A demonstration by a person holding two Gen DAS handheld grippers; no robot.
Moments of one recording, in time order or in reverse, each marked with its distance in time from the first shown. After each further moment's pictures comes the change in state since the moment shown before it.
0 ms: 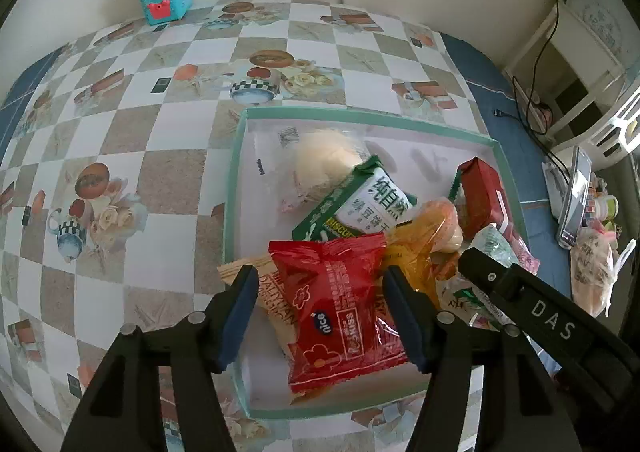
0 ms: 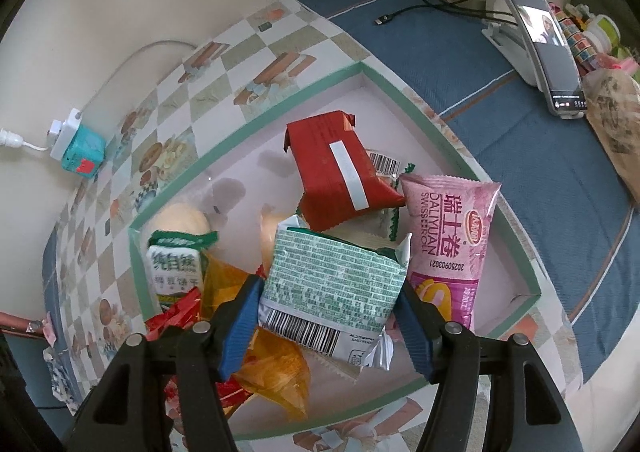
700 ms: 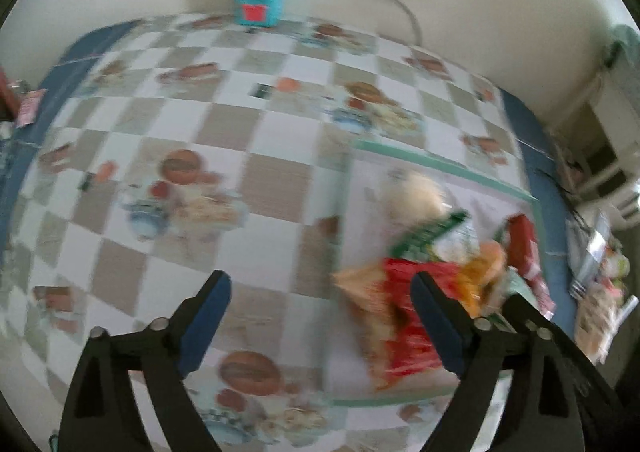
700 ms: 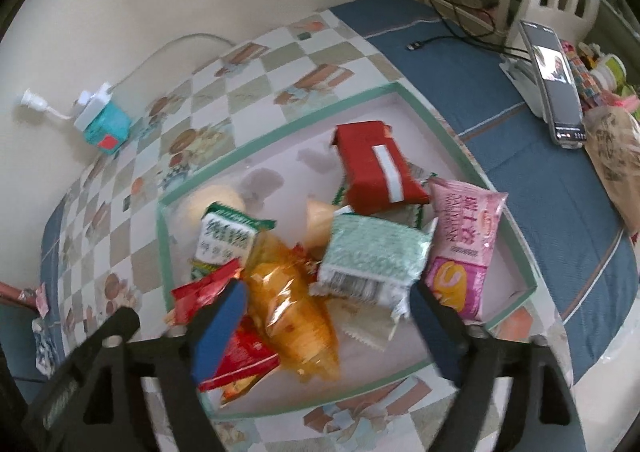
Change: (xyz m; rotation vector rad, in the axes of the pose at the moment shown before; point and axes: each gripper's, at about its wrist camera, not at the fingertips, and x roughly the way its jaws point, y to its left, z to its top) left arm -0.038 0.067 -0.006 -0.185 -0.085 0.119; right arm -0.024 0.031 -0.024 -0.113 -0.061 0.000
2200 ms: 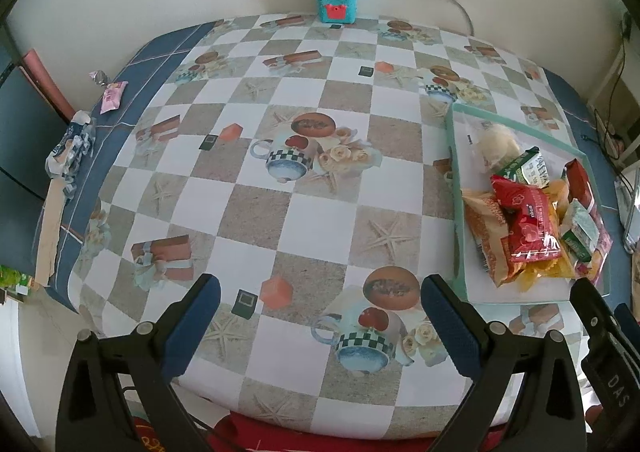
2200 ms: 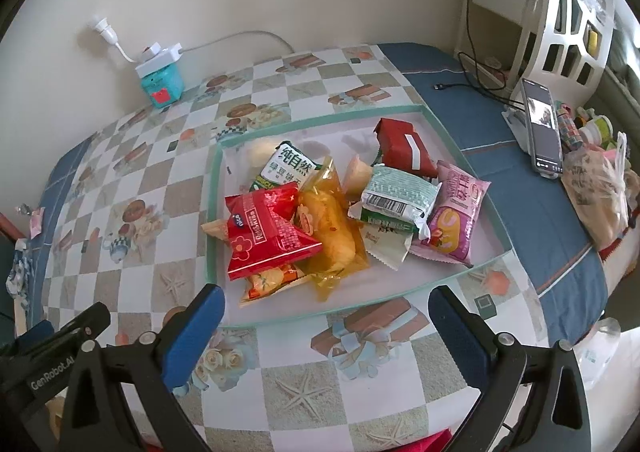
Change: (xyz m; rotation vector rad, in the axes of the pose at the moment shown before) left arm -0.051 0.070 -0.064 0.045 -0.007 0.202; right arm -0.057 0.036 -0.087 -0.211 -0.135 -0.052
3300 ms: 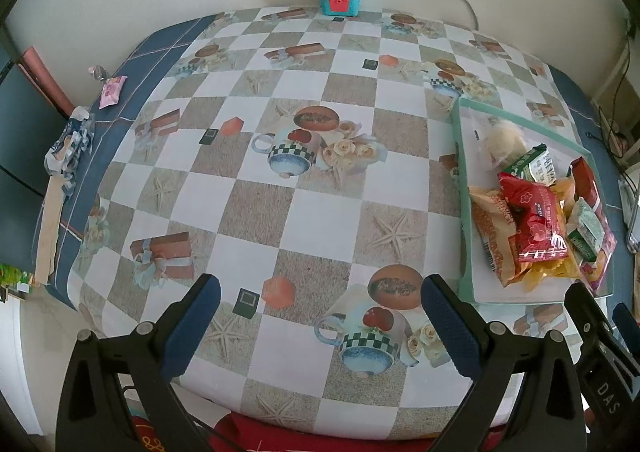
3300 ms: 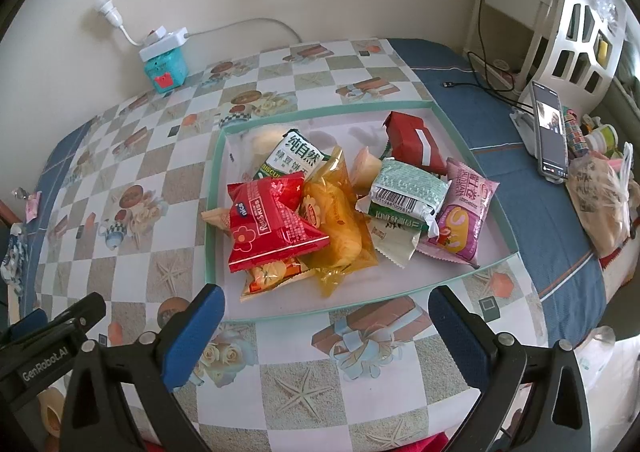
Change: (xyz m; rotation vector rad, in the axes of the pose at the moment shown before) left arm 0.007 0.001 0.001 -0.005 0.021 0.005; right arm 0.009 0.008 -0.002 -0.035 0.025 -0.013
